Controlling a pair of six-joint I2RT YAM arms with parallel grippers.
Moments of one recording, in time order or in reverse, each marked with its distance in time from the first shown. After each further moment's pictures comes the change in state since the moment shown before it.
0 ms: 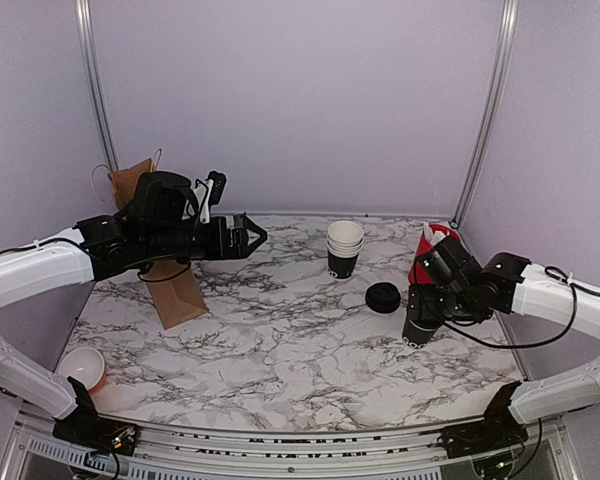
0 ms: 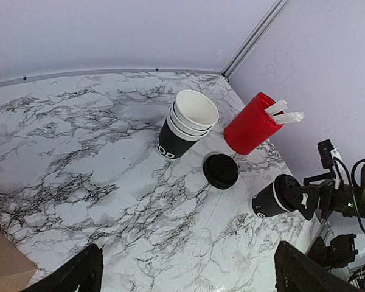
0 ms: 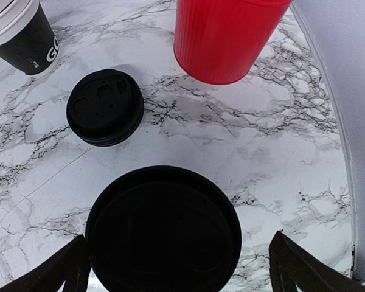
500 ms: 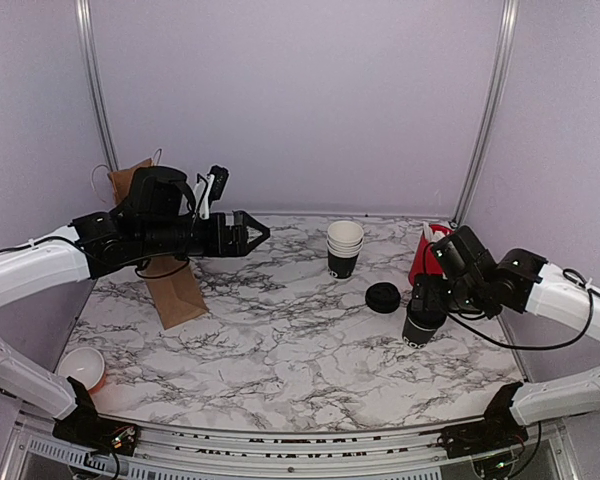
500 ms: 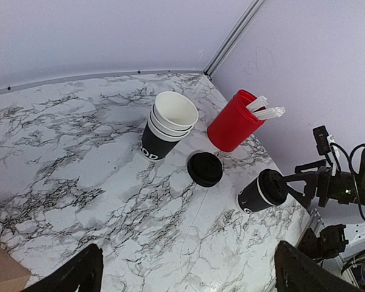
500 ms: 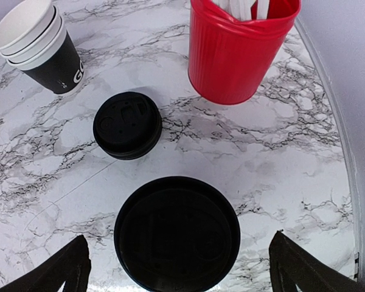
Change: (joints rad) left arm -0.002 -0.013 0.016 -0.001 0.061 0.026; right arm 0.000 -0.072 0.038 -0.012 -0.014 -0.013
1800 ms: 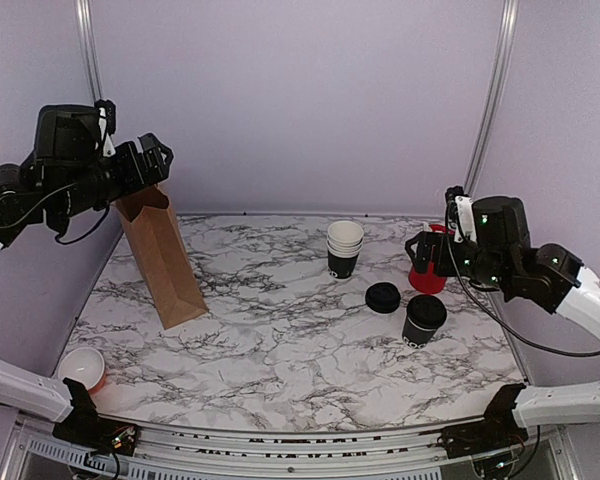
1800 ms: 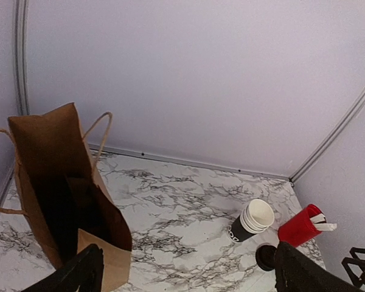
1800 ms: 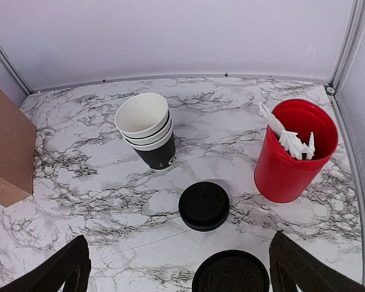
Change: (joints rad) left arm -0.021 -0.172 0.369 -0.465 -0.619 -0.080; right arm 0.000 -0.140 0.081 0.247 -0.106 -0.259
